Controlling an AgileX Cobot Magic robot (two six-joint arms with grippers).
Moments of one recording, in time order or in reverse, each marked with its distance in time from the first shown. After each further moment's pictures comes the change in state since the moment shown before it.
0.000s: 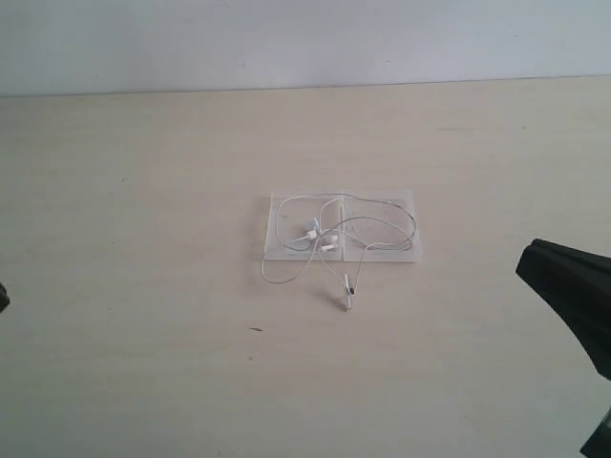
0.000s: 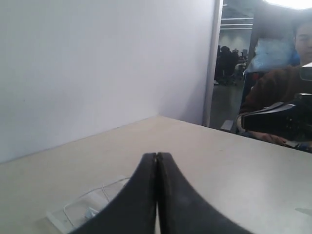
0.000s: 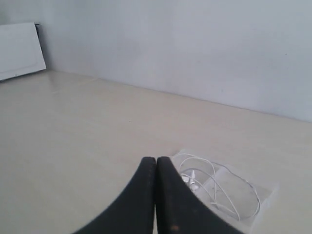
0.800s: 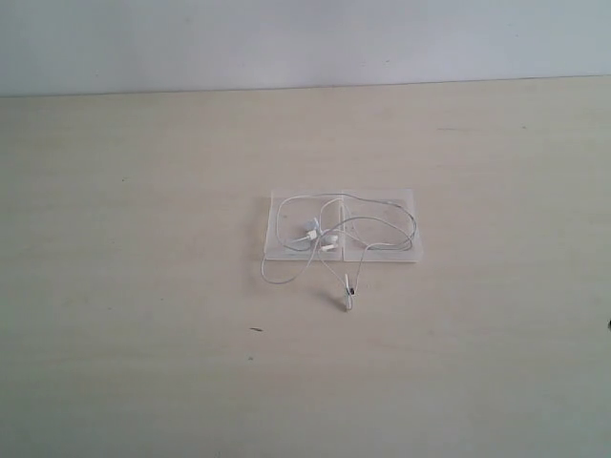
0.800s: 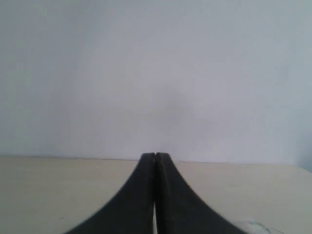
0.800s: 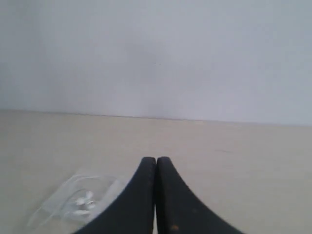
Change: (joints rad) left arm 0.186 -0.006 0.004 -0.879 -0.172 0.755; right arm 0.000 -0.002 0.000 0.759 -0.233 -0.700
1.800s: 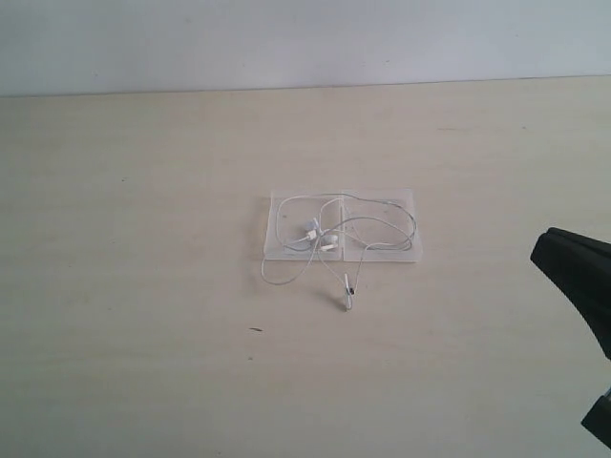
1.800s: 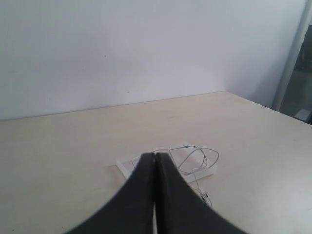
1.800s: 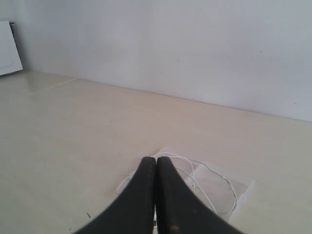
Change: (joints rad) left arm 0.000 0.000 0.001 0.442 0.298 -0.375; right arm 0.000 -0.002 0.000 -0.515 0.215 0.471
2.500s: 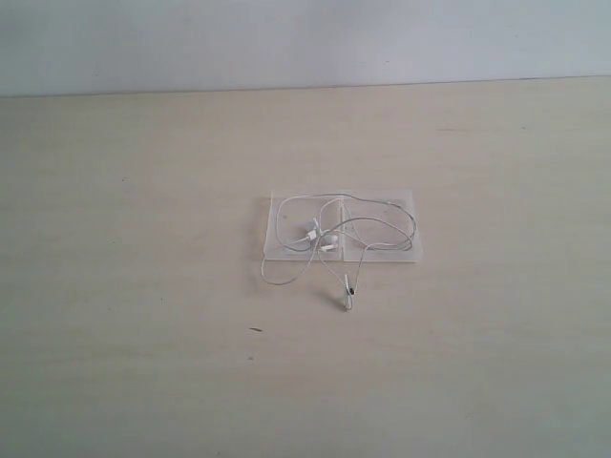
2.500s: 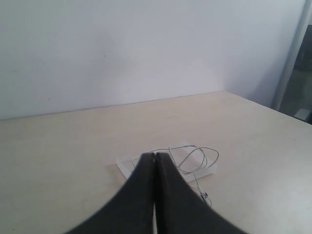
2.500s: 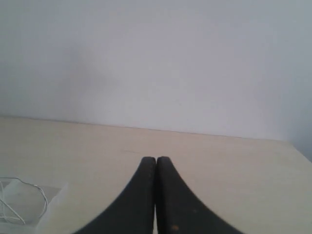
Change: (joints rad) left arm 0.000 0.000 0.000 0.001 0.002 0.000; right arm -0.804 -0.438 0.000 -0.021 0.411 -0.188
